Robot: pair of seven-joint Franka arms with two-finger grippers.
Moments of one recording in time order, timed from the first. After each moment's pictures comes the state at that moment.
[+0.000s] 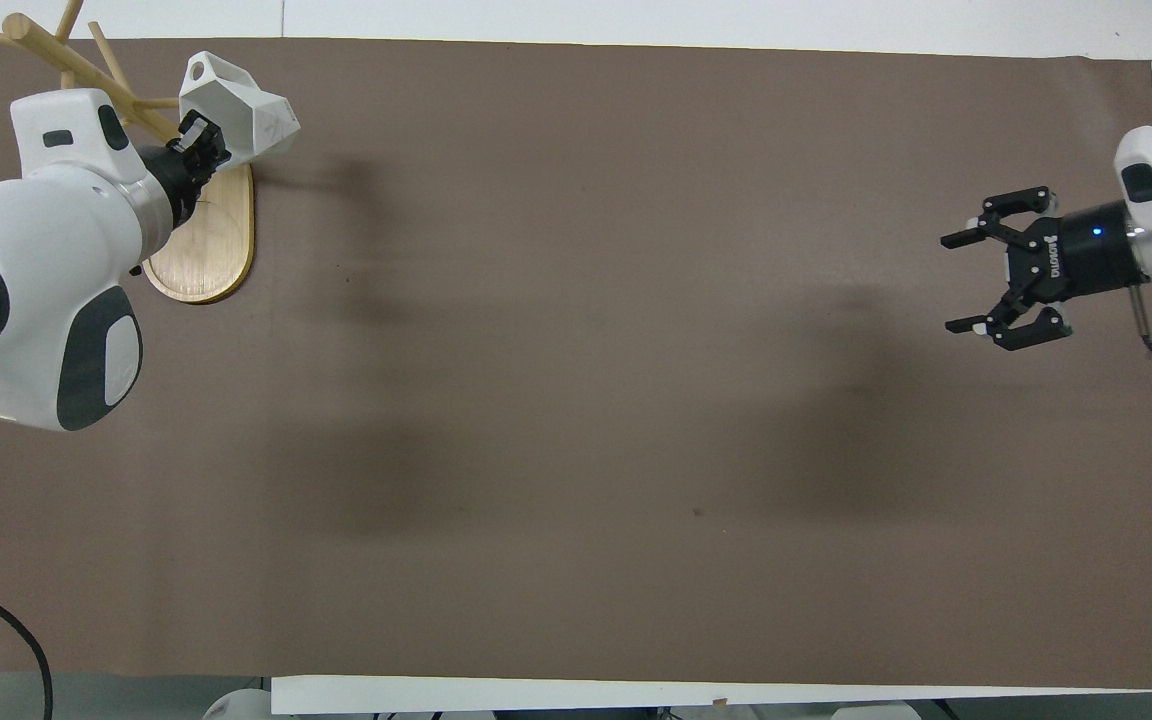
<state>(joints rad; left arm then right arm) -0.21 0.08 -0.01 -2.14 0.18 2.82 -1.18 -0.20 0.15 -0.06 -1.83 0.45 1.72 -1.59</state>
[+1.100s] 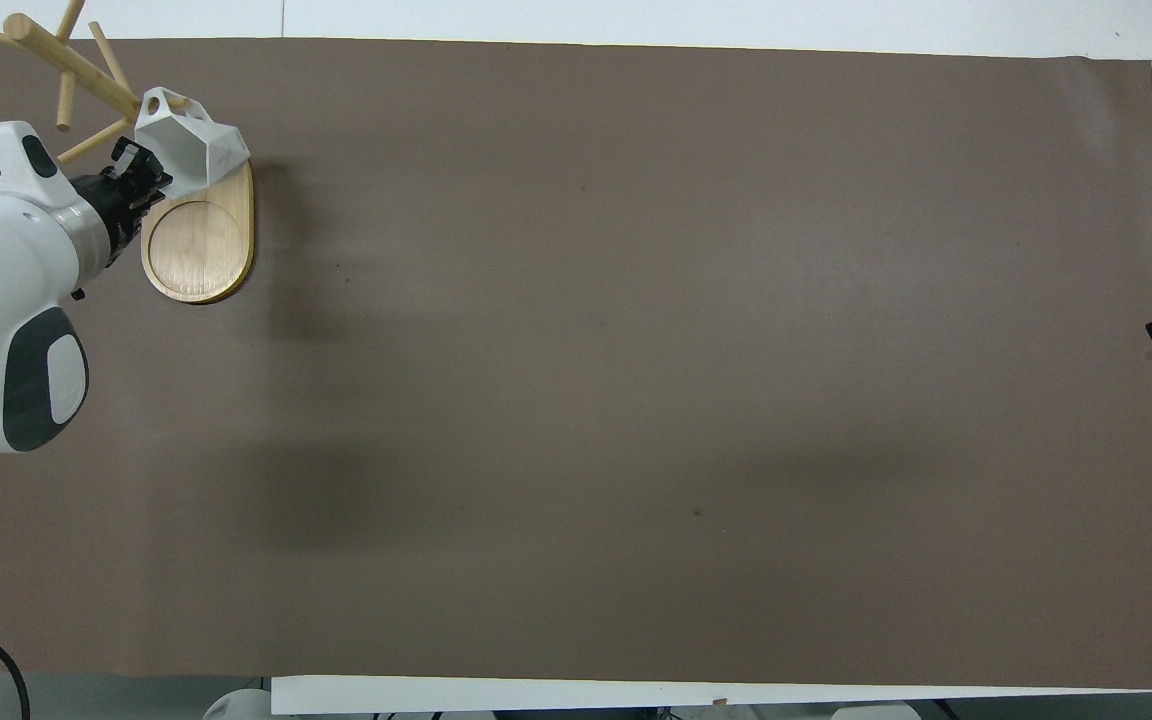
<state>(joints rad) -0.11 0.06 -0.01 -2.18 0.18 2.76 -1.18 -0.11 0.03 -0.04 -1.46 0.01 1.31 -0.35</state>
